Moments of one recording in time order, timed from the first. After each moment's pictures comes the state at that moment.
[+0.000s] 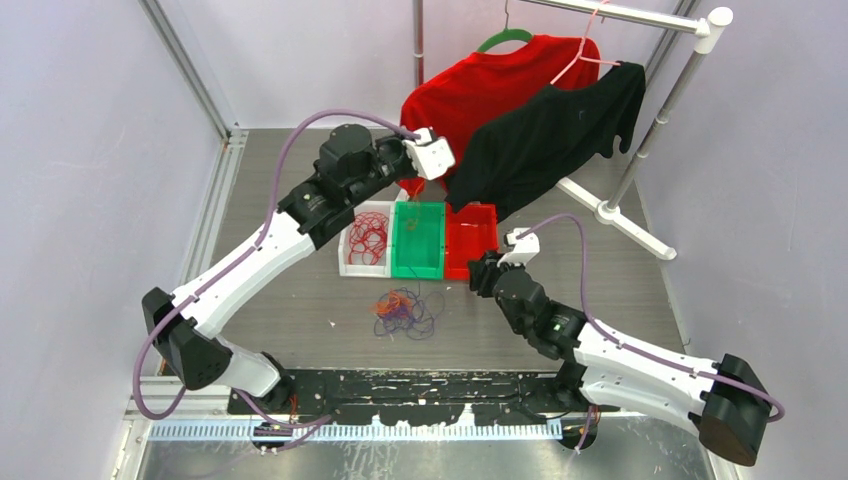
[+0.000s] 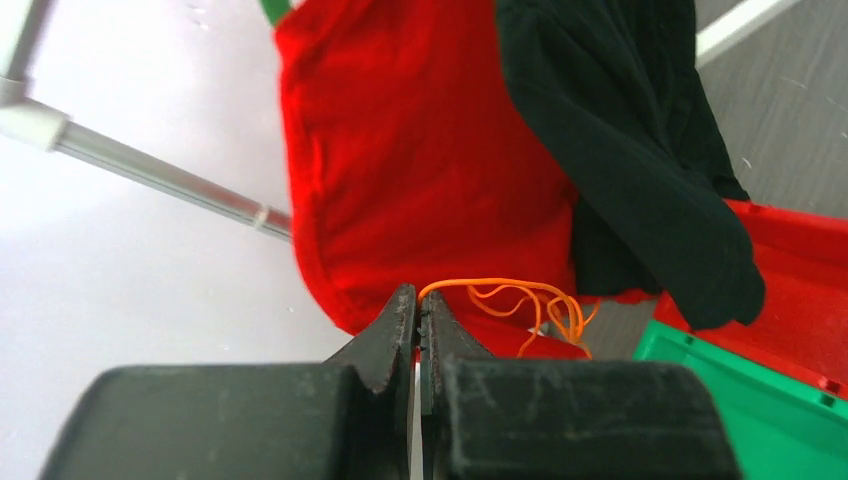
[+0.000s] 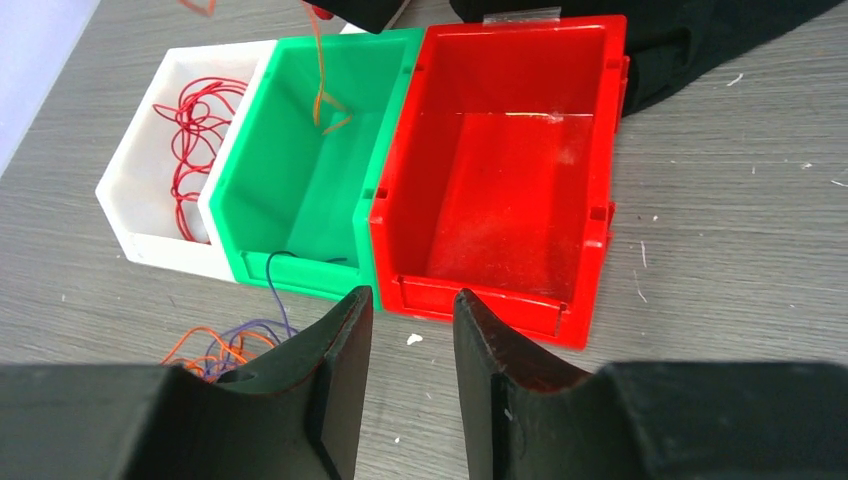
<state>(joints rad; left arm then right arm) -0.75 1.44 1.51 -0.10 0.05 0.82 0.93 0.84 0.41 0.11 0.61 0.54</state>
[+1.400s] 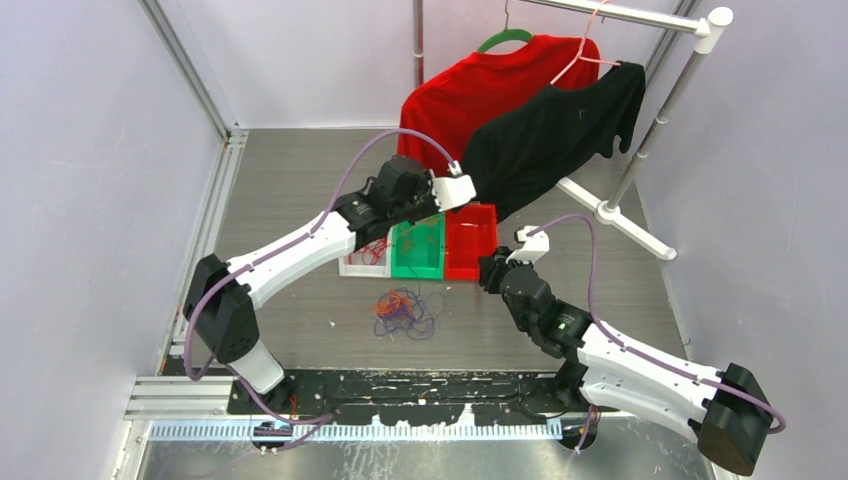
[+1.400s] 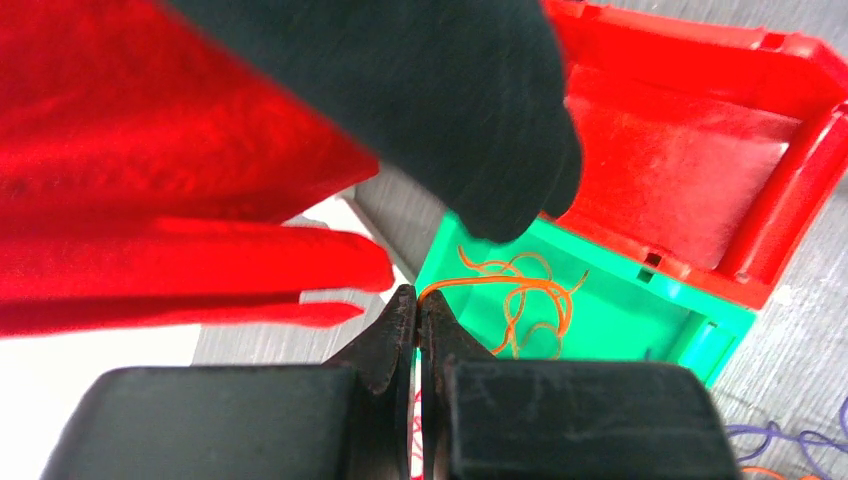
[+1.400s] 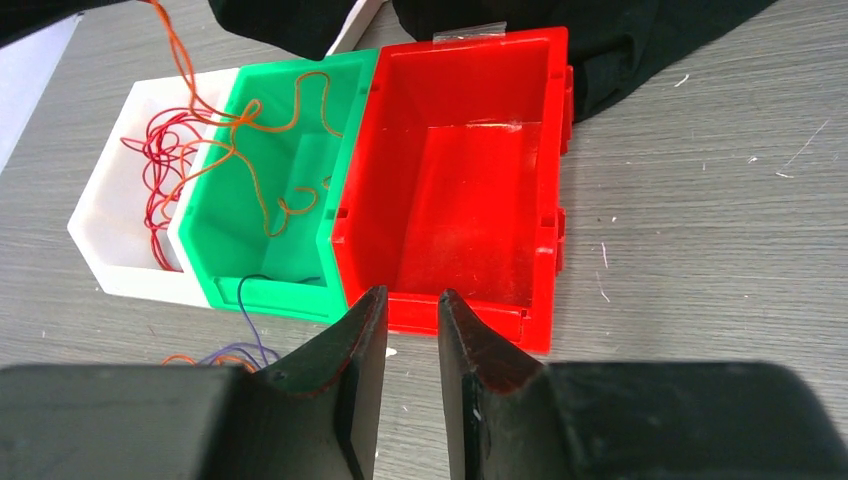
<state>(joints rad) -0.79 1.61 1.37 -0.26 -0.03 0.65 0.87 0.80 0.40 0.08 0.62 0.55</state>
